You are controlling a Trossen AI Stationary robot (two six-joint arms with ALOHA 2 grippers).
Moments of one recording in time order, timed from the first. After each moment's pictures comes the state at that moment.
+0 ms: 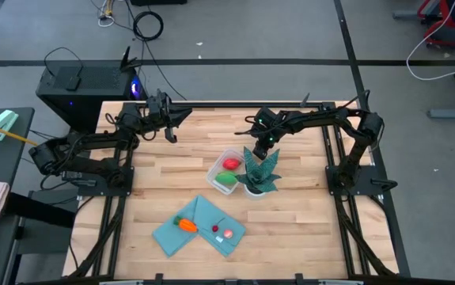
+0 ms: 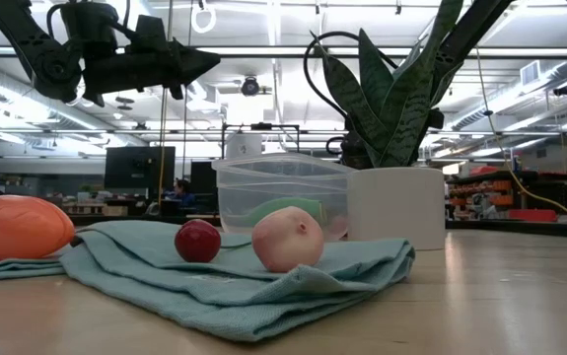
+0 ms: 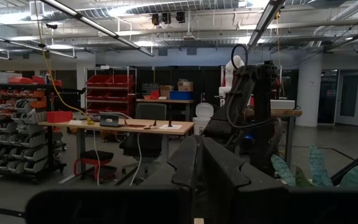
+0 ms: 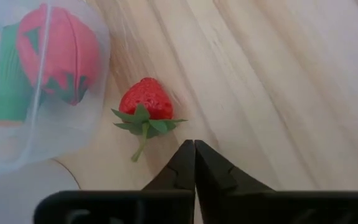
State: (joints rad) left arm 0.70 1.23 0.37 1.22 0.45 -0.17; right arm -0.52 1.74 0.94 -0.35 -0.40 0.09
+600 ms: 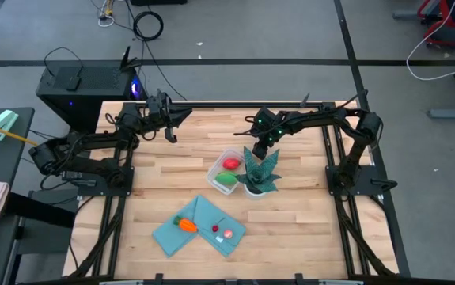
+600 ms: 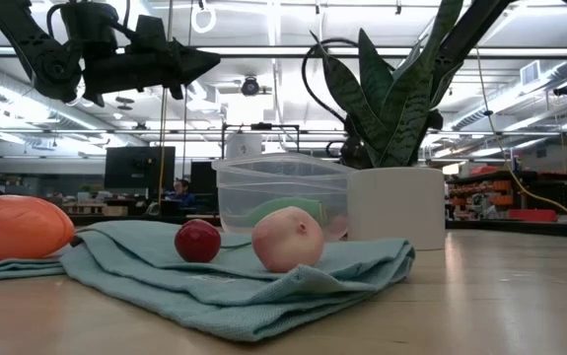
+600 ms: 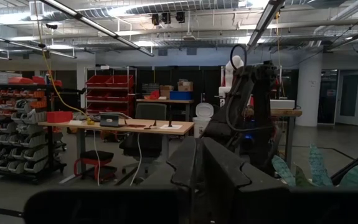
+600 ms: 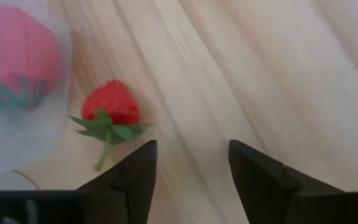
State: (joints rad) left arm 0.70 1.23 0.37 1.22 0.45 -0.17; right arm -0.52 1.76 0.94 -0.34 -0.31 0.09
